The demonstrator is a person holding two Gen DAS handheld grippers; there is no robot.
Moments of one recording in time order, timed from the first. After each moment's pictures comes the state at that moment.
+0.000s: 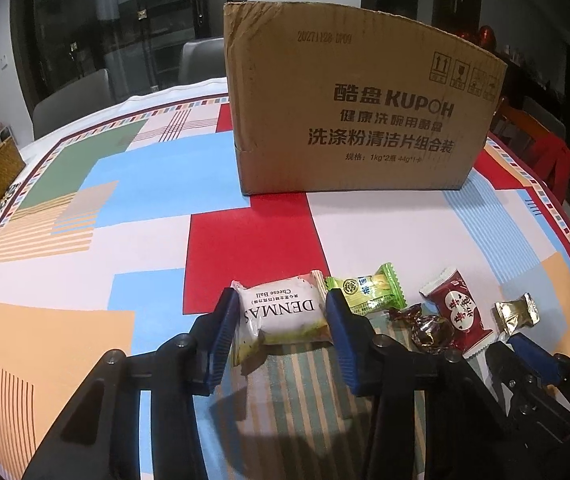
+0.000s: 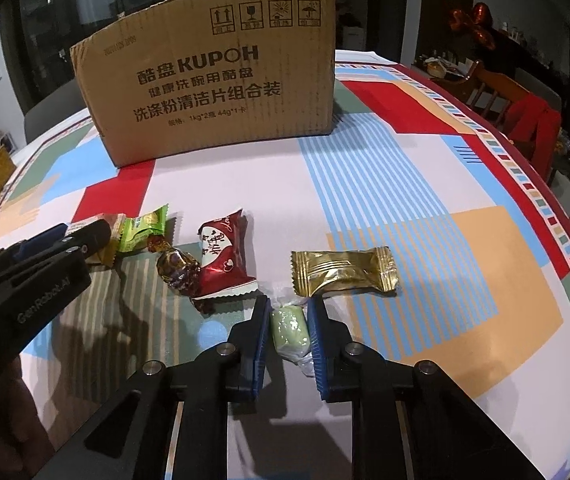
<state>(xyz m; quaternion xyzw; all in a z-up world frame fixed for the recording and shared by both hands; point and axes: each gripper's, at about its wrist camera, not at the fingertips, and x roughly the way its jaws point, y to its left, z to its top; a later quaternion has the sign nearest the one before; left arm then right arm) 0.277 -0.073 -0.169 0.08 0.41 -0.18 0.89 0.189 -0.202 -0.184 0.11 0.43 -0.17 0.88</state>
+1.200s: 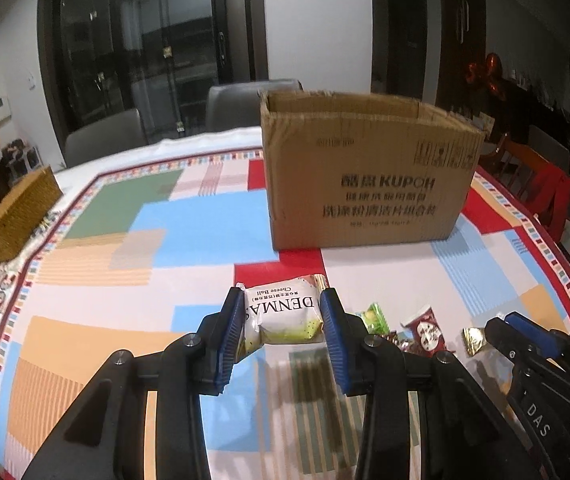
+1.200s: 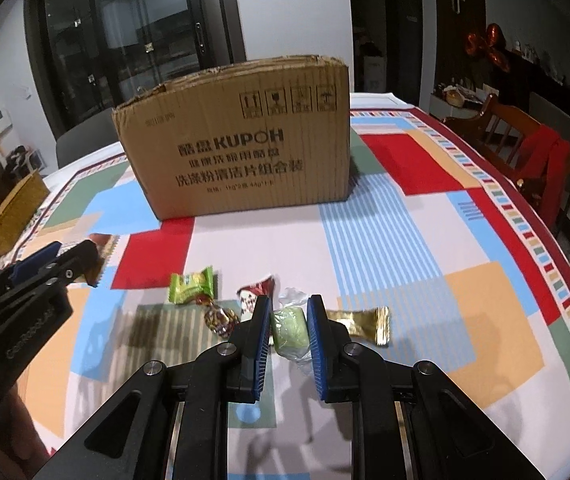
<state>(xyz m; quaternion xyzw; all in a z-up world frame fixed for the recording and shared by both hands) 0.244 -0.055 -0.101 0.08 0.34 -0.15 0.93 0.185 -0.206 -0.128 0.11 0.38 -0.13 0.91</state>
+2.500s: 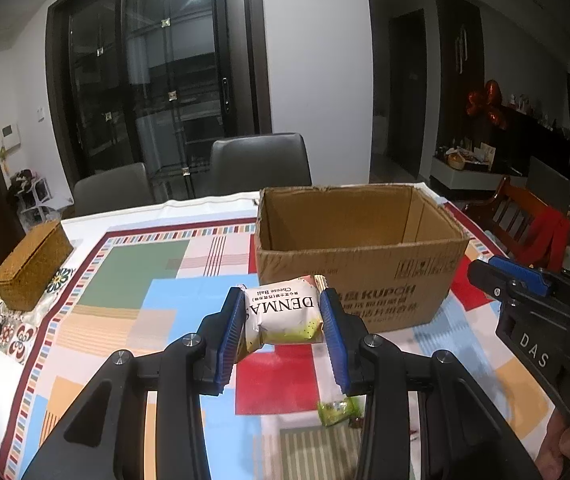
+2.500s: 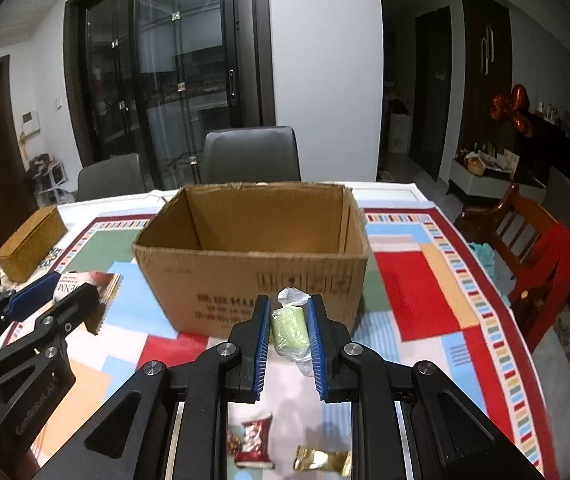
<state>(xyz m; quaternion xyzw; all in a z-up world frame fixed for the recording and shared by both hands) 0.267 -0.080 -0.020 0.07 0.28 -0.15 0.95 0.245 -0.234 -0.030 0.05 0.30 -0.10 0.95</state>
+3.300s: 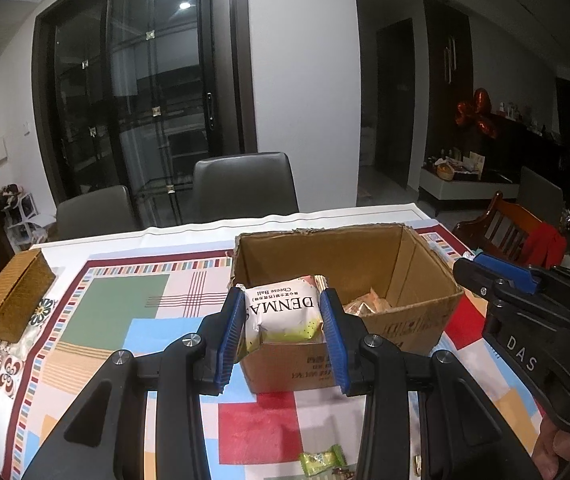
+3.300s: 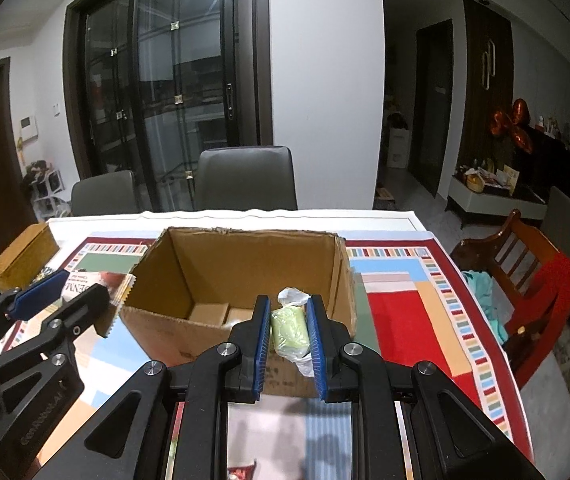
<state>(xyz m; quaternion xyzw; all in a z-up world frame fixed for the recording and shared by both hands) 0.308 -0.109 -0.003 0.07 0.26 -0.17 0.95 0.283 -0.253 -0.008 0.04 0.28 -0.10 0.95</state>
